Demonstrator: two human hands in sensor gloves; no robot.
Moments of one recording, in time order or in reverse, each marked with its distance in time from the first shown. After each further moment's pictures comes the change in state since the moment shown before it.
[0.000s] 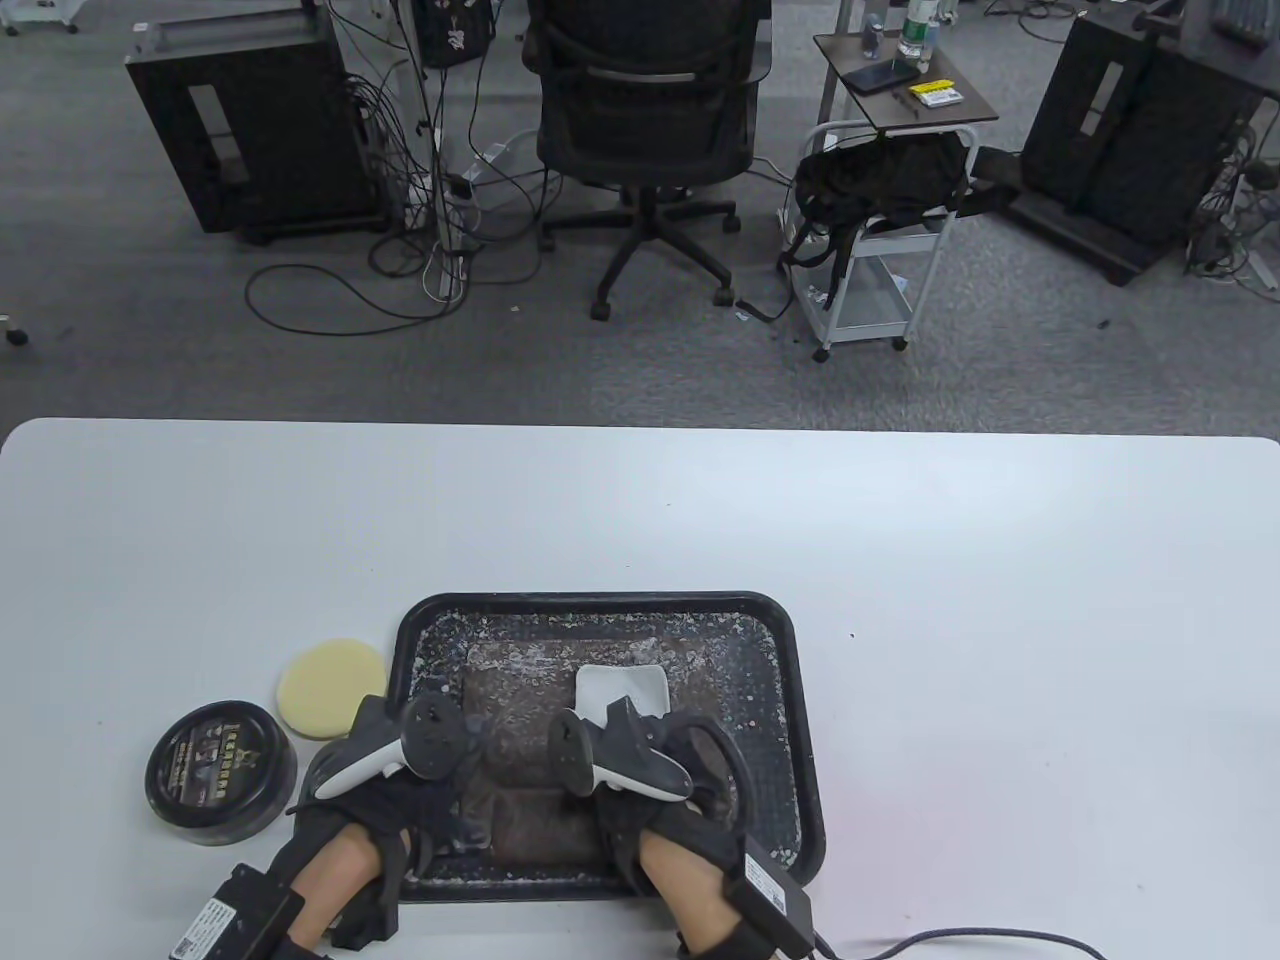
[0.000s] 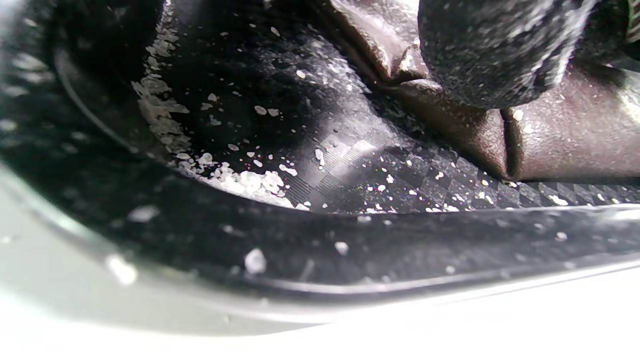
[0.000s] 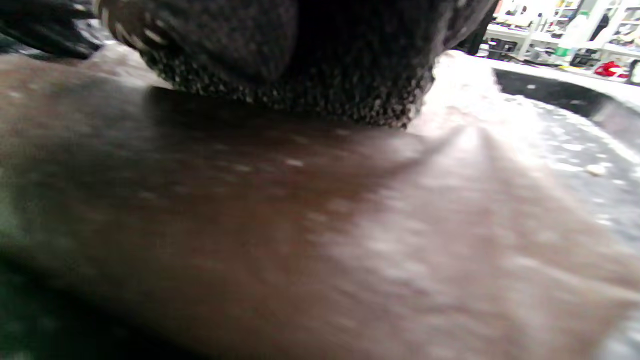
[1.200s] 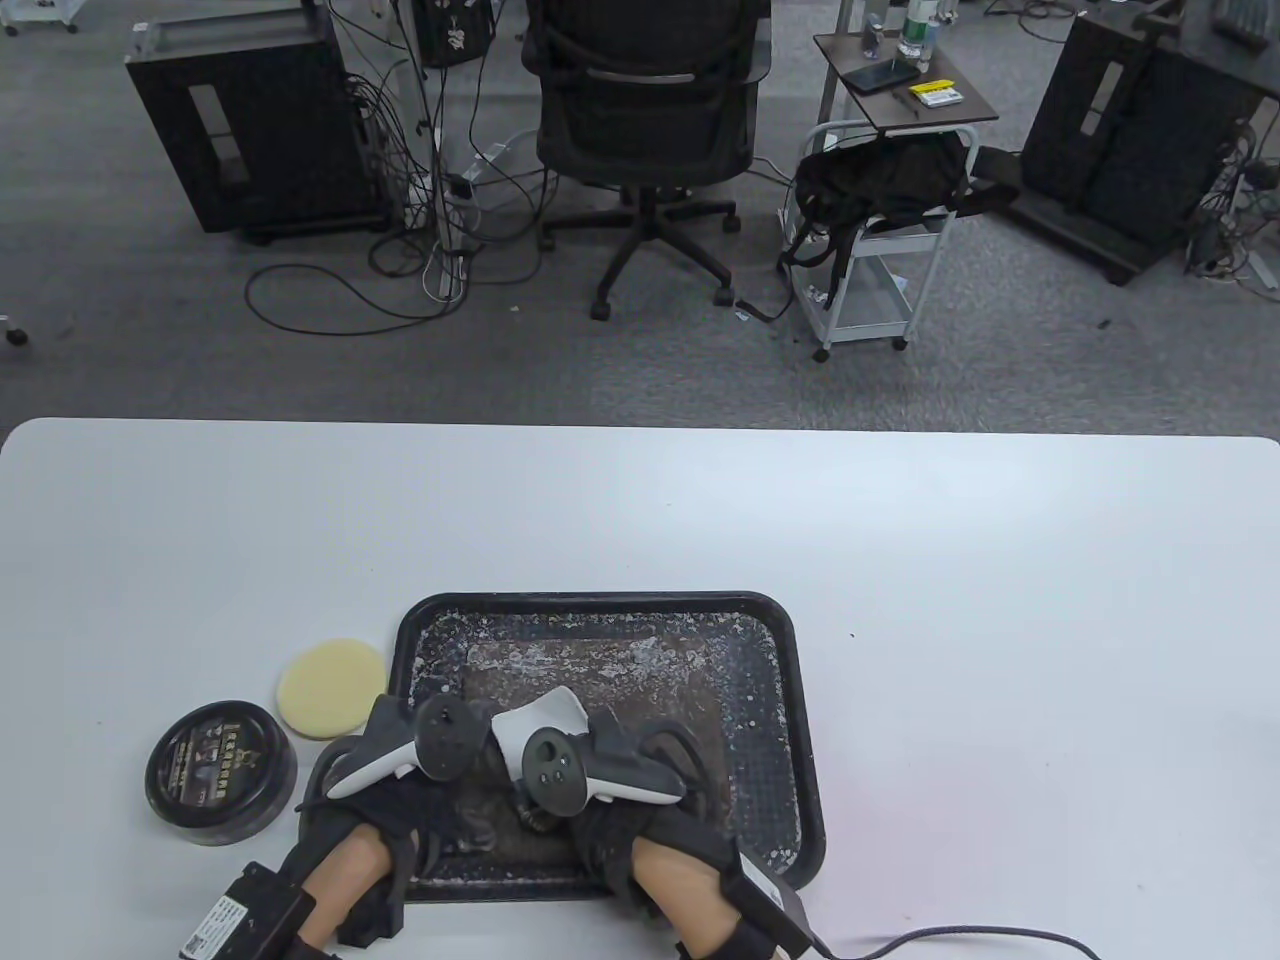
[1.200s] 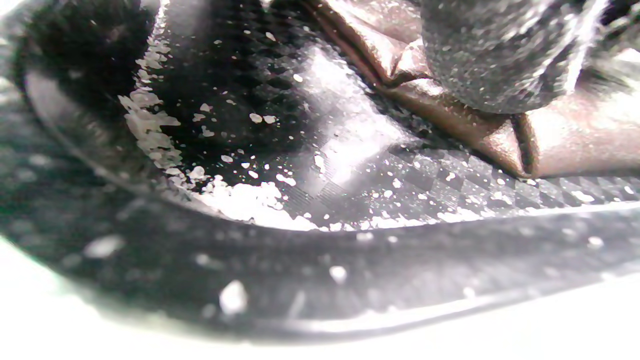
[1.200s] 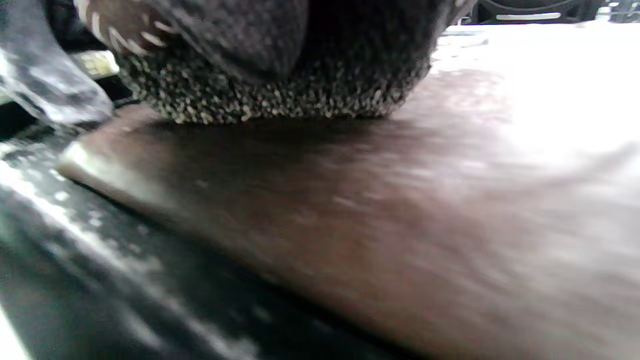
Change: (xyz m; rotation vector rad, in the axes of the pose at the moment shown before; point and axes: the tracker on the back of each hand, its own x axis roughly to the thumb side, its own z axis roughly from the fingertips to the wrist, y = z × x) left_hand 0.006 -0.001 -0.004 0.015 0.022 -0.055; right_hand 0.004 0.001 0.008 0.015 -0.218 -0.101
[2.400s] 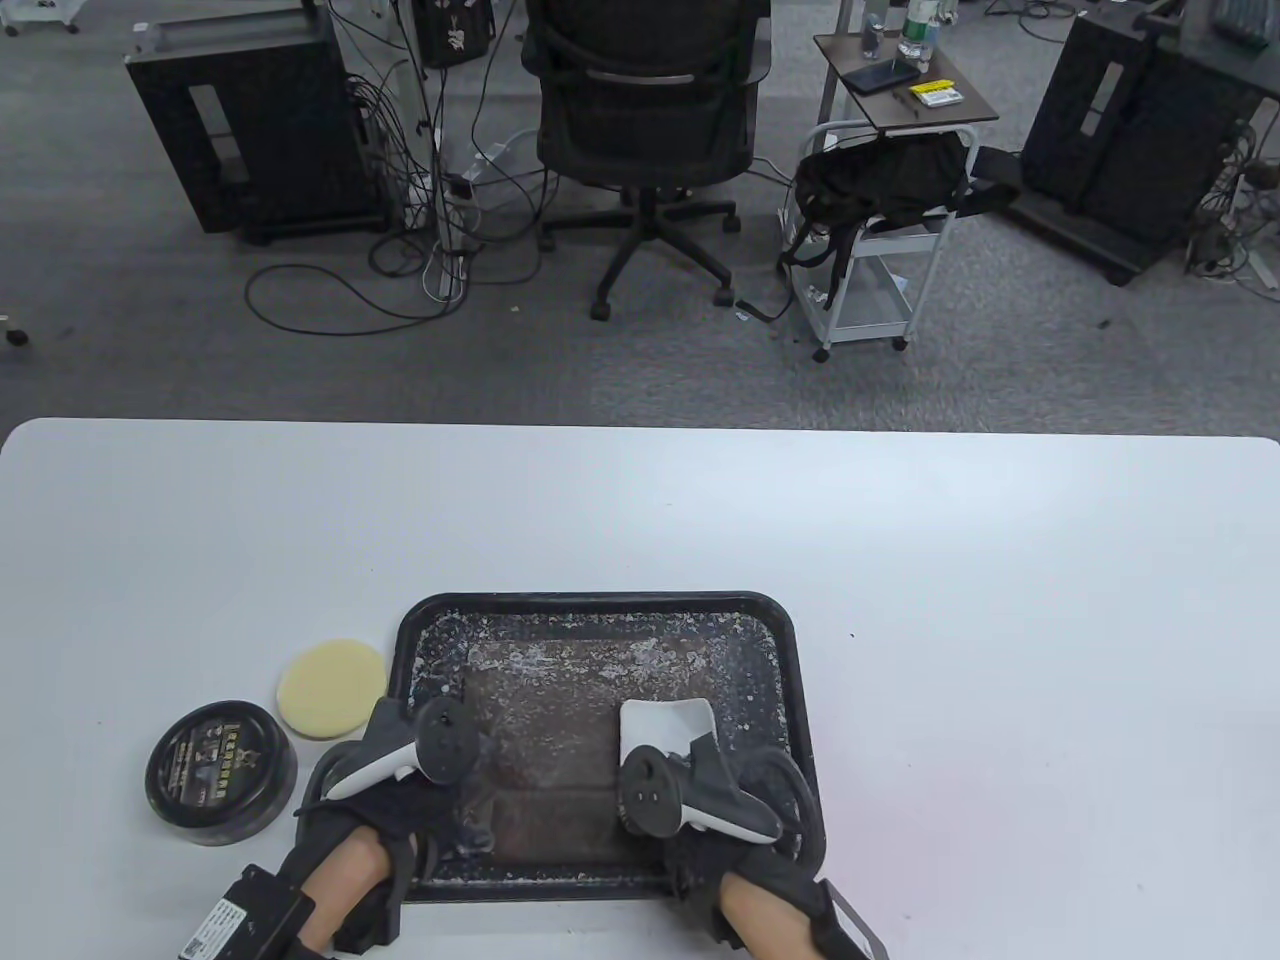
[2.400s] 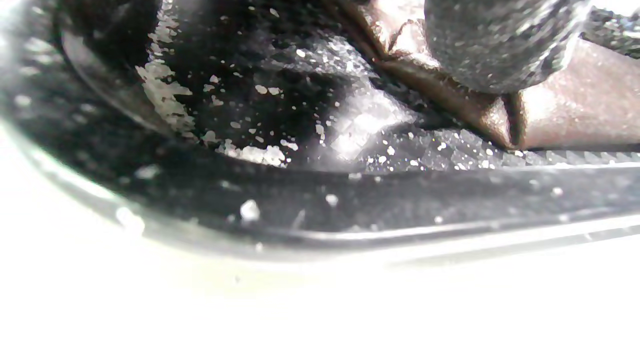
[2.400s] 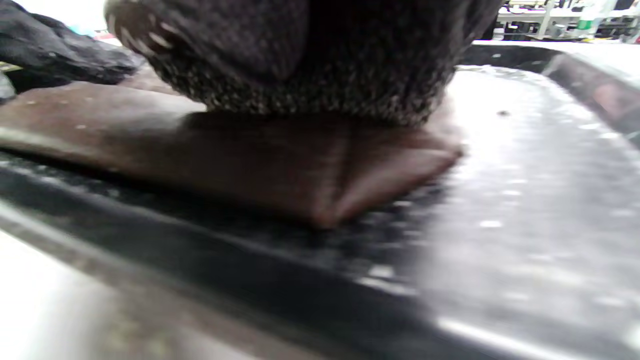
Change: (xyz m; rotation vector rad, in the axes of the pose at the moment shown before) left_hand -0.001 -0.004 0.001 -0.057 0.008 0.004; right_hand -0.031 0.013 0.045 -0.054 0.147 0.024
